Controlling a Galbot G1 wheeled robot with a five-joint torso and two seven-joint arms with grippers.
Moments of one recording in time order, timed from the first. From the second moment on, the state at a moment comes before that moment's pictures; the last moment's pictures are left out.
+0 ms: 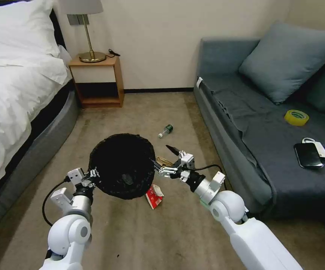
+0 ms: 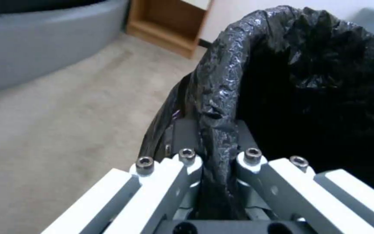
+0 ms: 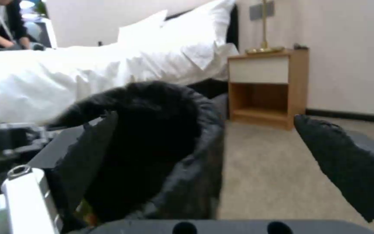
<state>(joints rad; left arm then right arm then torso) 1.39 -1.44 -0.65 -2.01 -0.51 0.27 -0.20 -1.07 1.22 0.13 1.74 0.48 0.07 -0.39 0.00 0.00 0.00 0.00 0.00</state>
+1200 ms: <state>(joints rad) 1.44 -1.44 -0.82 -2.00 -0.43 0.25 -0.19 -0.56 1.49 -0.15 0.62 0.32 -0.02 -0.49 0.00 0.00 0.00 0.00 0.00</state>
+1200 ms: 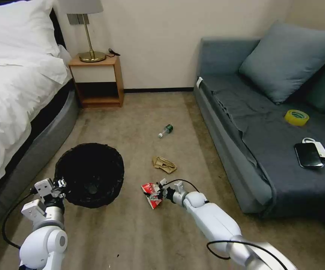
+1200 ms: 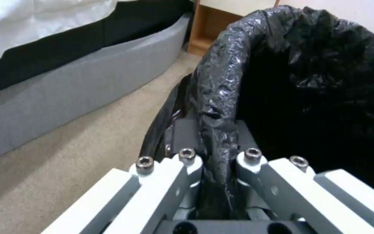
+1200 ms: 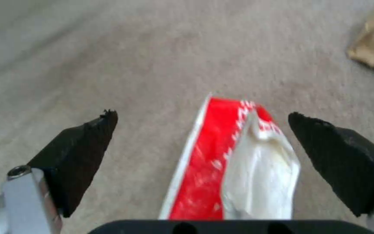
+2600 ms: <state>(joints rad) 1.45 -1.44 -0.81 -1.99 -0.44 0.24 -0.17 -0.47 1.60 -0.13 0.36 0.21 -0.14 -0.40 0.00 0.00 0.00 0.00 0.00</state>
